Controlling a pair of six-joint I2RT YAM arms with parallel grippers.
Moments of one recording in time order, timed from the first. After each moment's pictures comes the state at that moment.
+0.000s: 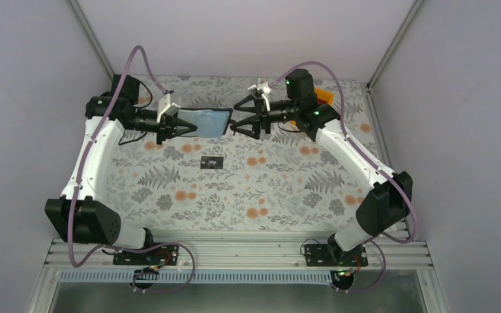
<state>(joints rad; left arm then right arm) -0.04 1.43 1.50 -1.21 1.17 0.96 0.52 1.58 1.48 -0.41 -1.01 -0.16</state>
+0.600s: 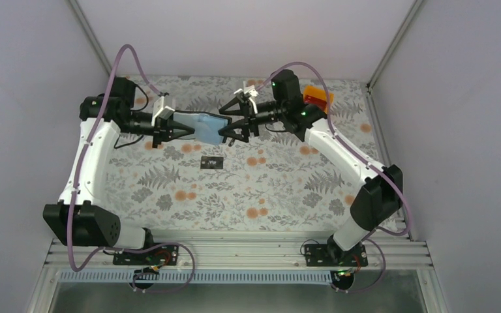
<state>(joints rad) -0.01 1.40 1.53 -1.36 1.26 1.10 0.59 1.64 1.51 -0.27 -1.07 -0.10</state>
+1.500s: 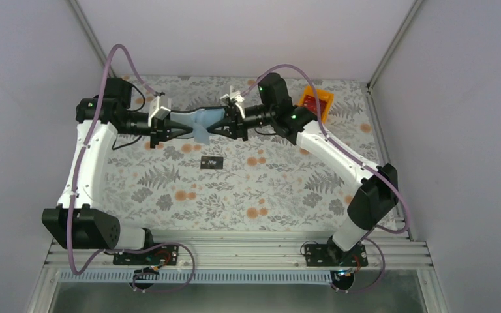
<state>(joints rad) 0.00 1.38 1.53 -1.36 1.30 1.12 0.68 1.65 1.54 -0.29 -0.95 -0.13</state>
